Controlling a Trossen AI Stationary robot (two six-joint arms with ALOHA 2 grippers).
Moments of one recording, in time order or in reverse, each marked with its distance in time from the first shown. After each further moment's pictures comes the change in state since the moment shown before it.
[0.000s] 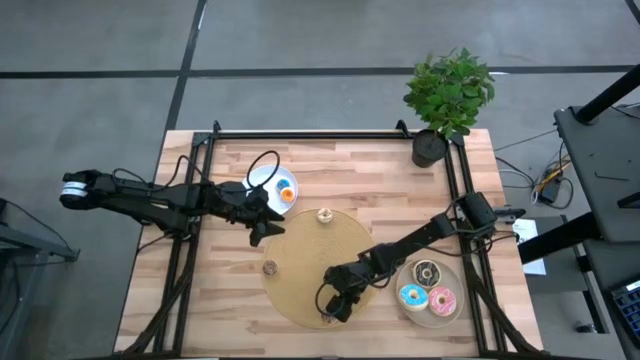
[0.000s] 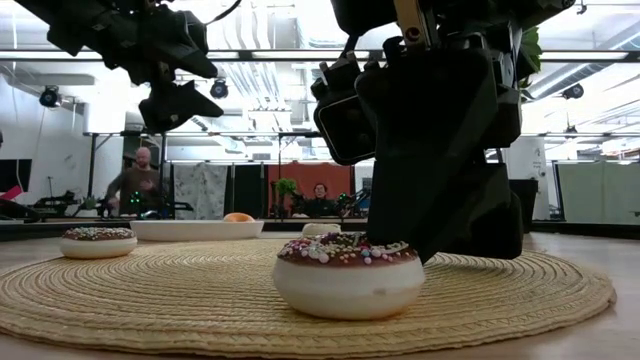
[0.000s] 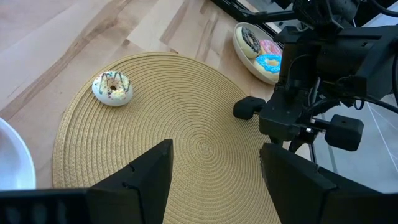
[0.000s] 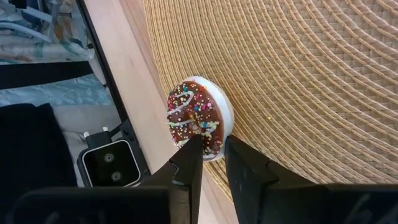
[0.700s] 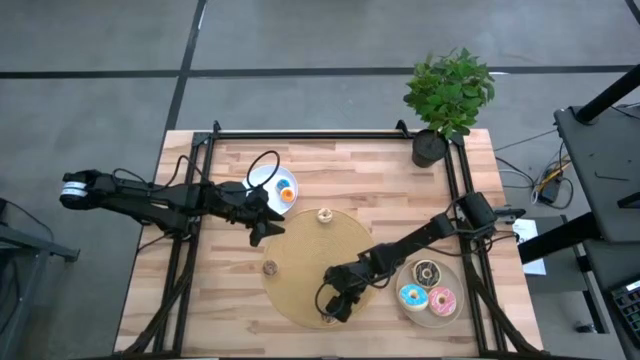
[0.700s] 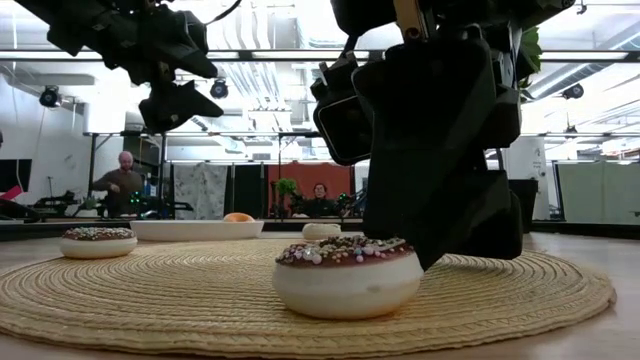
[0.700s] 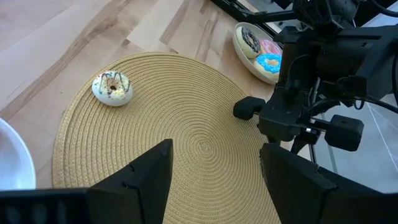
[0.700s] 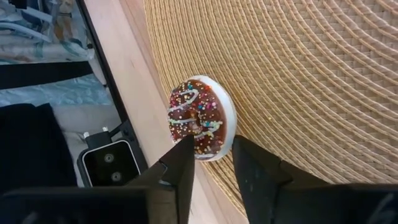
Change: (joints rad) left arm 0.000 0.000 0.000 0.000 0.000 0.000; right arm 0.000 0.001 0.001 0.000 0.000 0.000
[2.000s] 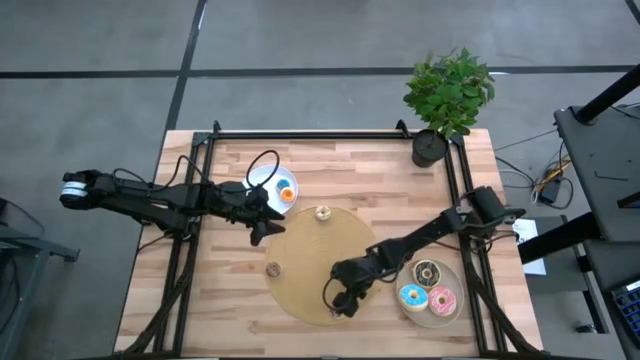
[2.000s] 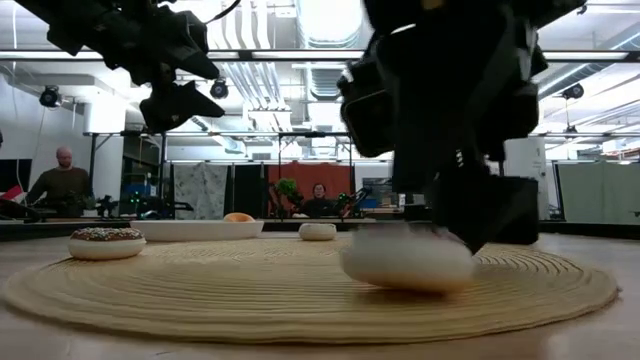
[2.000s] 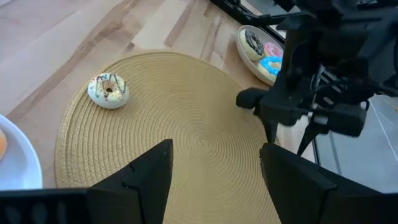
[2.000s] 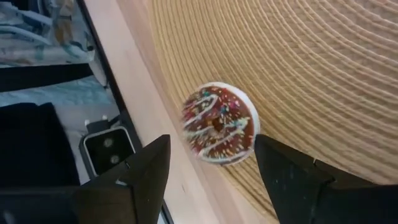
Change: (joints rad) left arm 0.000 0.000 0.000 0.001 -0.018 0.003; right arm -0.008 -0.083 -0.091 0.004 0.002 0.008
